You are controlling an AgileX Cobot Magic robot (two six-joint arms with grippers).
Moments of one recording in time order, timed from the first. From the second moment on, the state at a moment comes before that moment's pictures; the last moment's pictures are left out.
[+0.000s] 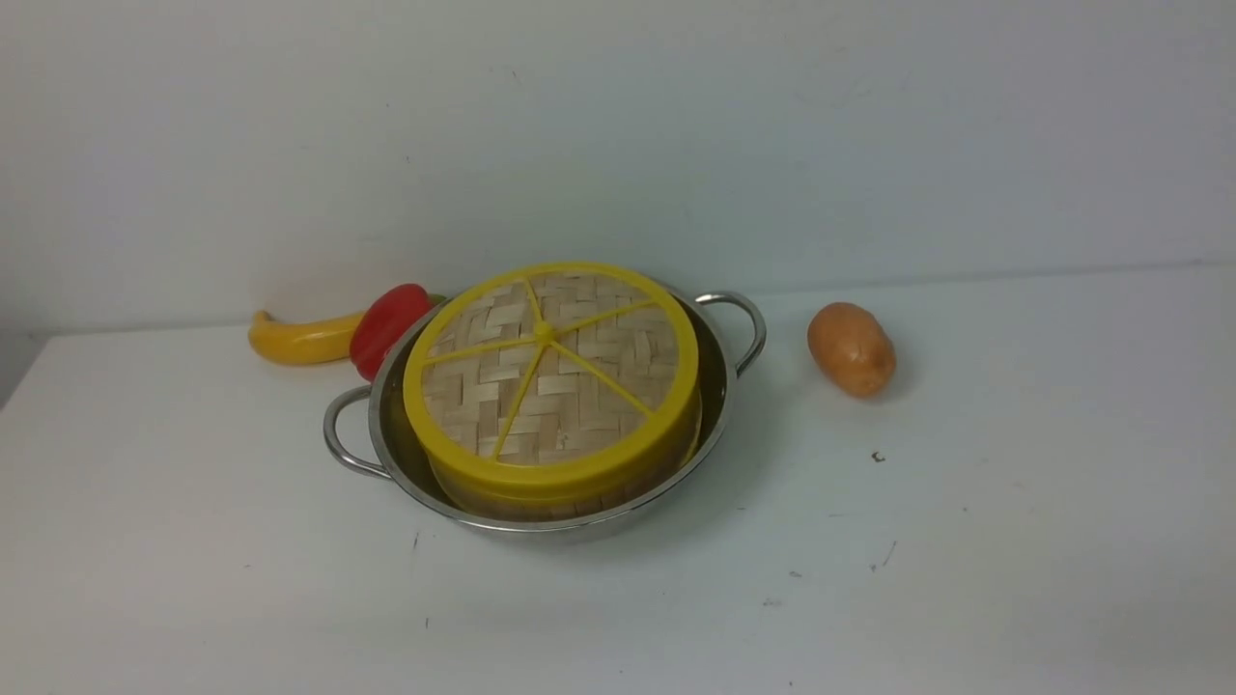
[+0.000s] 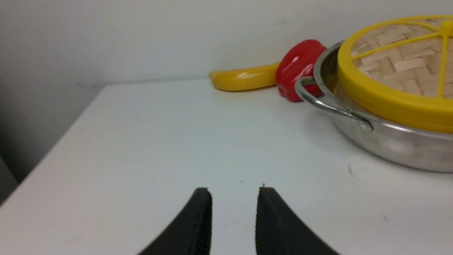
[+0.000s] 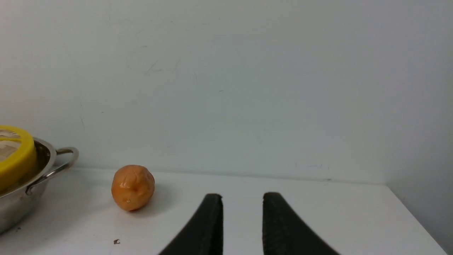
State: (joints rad) right arm 0.00 0.00 0.01 -0.18 0.14 0.14; left arm 0.09 0.00 0.01 0.00 0.25 -0.03
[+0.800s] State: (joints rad) right arm 0.00 0.00 0.01 -0.18 0.14 0.14; left arm 0.09 0.00 0.01 -0.04 0.24 -0.03
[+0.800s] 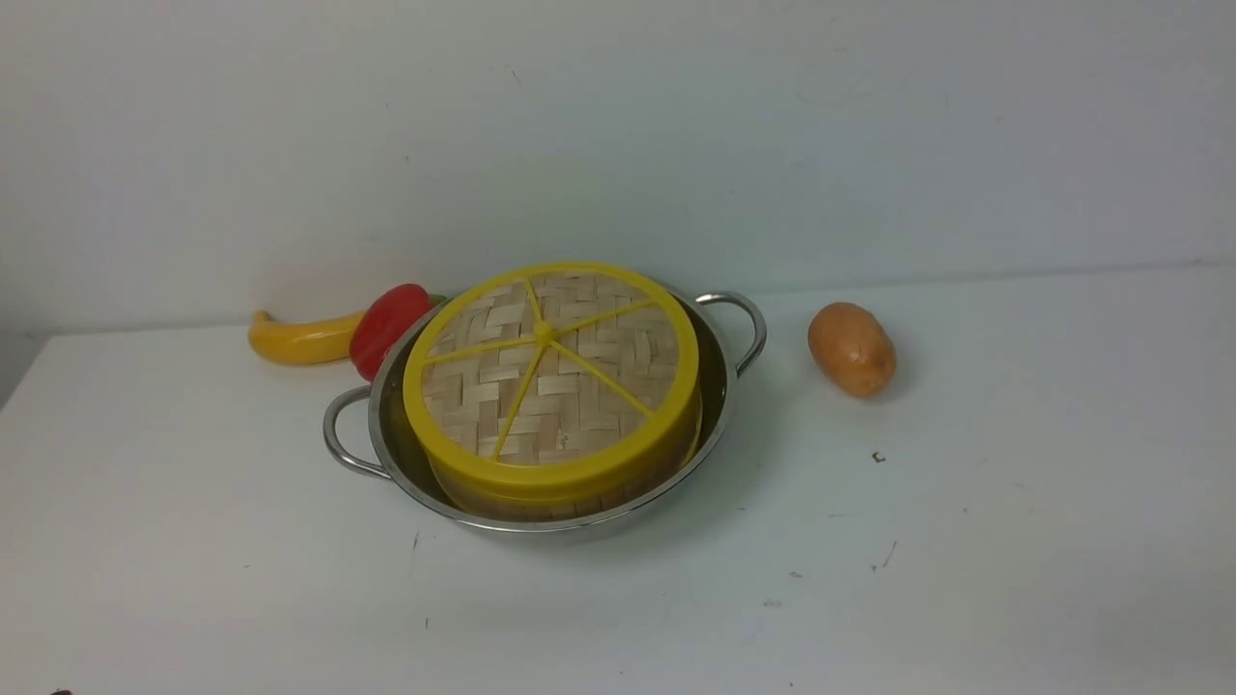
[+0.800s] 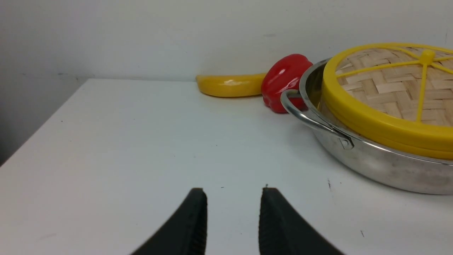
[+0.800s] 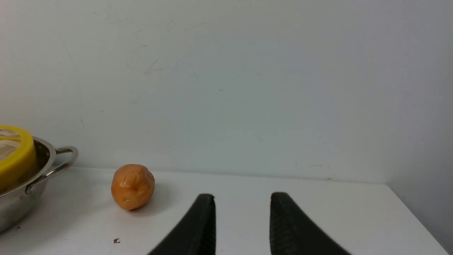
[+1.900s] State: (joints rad) right arm 0.05 0.01 0.01 -0.18 0.14 0.14; left arm 0.09 0.00 0.01 -0.04 0.24 -0.03
